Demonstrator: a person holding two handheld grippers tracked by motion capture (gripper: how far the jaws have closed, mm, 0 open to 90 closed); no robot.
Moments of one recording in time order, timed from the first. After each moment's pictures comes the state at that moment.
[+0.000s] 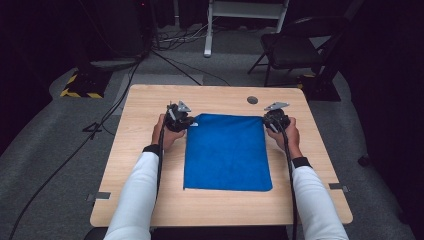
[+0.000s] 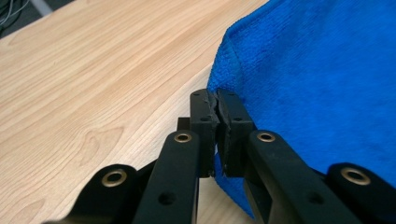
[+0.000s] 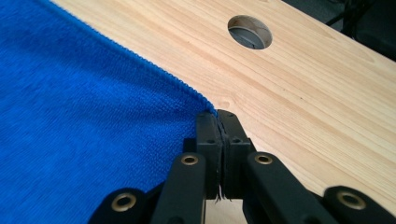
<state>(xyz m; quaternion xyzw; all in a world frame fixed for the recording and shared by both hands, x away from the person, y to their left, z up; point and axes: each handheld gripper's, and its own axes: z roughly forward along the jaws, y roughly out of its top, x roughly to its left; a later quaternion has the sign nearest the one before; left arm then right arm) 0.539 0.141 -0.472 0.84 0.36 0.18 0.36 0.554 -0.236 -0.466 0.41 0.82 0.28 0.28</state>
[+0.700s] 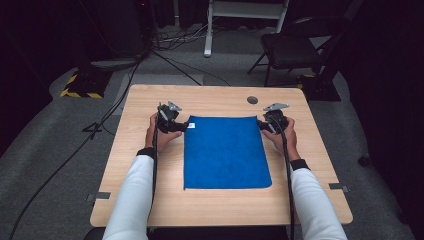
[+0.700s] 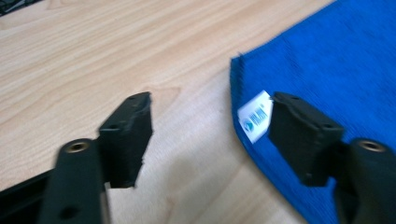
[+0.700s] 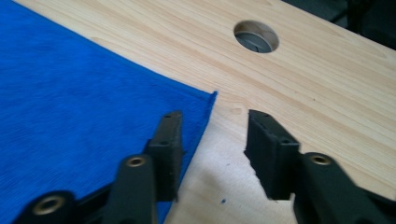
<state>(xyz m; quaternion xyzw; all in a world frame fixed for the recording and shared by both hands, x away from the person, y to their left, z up) 0.536 0.166 -0.477 0.81 0.42 0.20 0.34 0.545 -0.233 -0.467 0.42 0.81 0.31 0.27</state>
